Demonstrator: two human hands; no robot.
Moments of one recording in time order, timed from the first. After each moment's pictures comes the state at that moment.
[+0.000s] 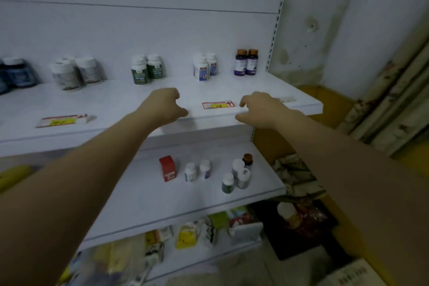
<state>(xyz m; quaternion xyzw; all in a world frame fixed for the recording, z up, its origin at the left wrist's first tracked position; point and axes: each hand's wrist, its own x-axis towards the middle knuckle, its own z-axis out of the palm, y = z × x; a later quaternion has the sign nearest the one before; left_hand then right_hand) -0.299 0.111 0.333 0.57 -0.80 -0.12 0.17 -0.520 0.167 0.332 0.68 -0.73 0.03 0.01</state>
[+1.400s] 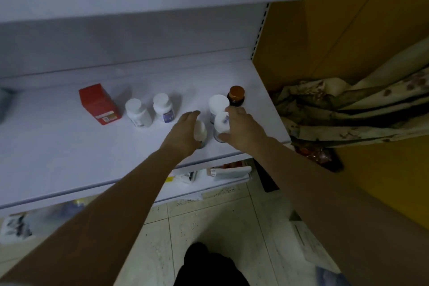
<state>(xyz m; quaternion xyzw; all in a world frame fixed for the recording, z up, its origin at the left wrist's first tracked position) -0.486 0.023 -0.029 0.55 -0.77 -0.33 0.04 -0.645 0.050 -0.021 0.61 -0.74 0.08 -0.26</state>
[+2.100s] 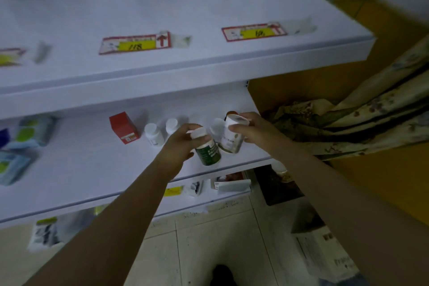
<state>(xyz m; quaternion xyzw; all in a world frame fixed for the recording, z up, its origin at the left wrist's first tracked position) -0.476 0.062 0.073 0.54 -0.47 -0.65 0.28 -0.676 0.084 0.097 0.49 -0.67 0.28 -0.48</state>
